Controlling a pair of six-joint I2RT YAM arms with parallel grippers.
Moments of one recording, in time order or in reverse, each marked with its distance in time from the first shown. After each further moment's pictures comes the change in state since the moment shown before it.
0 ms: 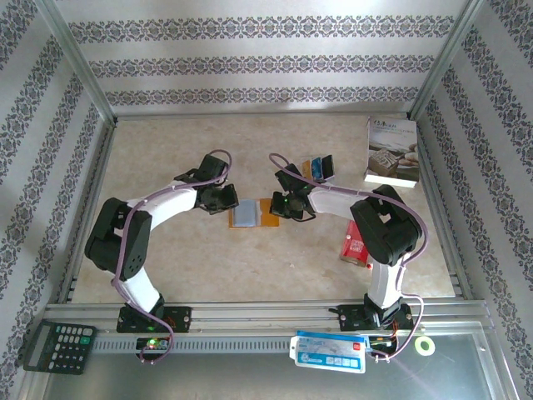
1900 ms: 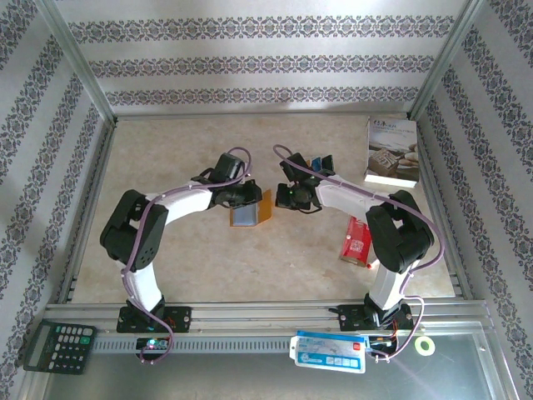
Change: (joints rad) left arm -0.093 0.124 0.062 0.268 0.151 -0.038; right arm -0.036 -0.096 0.071 -0.174 0.063 -0.117
